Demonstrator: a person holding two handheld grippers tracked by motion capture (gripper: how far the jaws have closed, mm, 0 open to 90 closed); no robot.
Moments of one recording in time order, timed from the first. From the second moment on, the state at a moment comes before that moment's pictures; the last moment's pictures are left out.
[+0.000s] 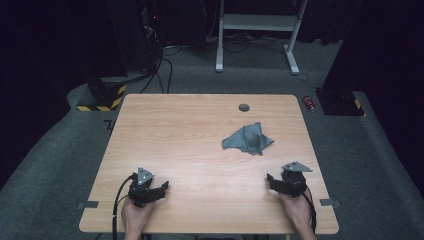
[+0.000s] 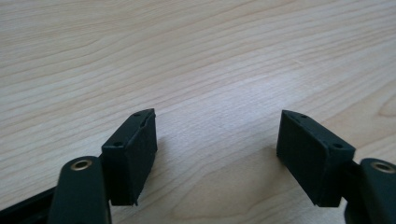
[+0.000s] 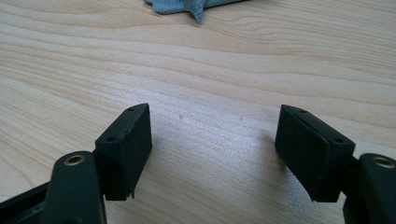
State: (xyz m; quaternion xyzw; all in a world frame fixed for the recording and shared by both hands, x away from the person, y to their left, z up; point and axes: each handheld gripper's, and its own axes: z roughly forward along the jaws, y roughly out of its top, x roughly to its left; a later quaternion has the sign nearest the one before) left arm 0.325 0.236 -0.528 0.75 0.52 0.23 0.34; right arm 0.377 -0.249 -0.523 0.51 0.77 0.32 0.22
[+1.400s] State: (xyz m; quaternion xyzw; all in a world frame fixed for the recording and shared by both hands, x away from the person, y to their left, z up) left arm 0.325 0.234 -0.528 0.75 0.51 0.23 0.34; right arm 0.392 -0.238 -0.504 0.49 0.76 0.37 0.21
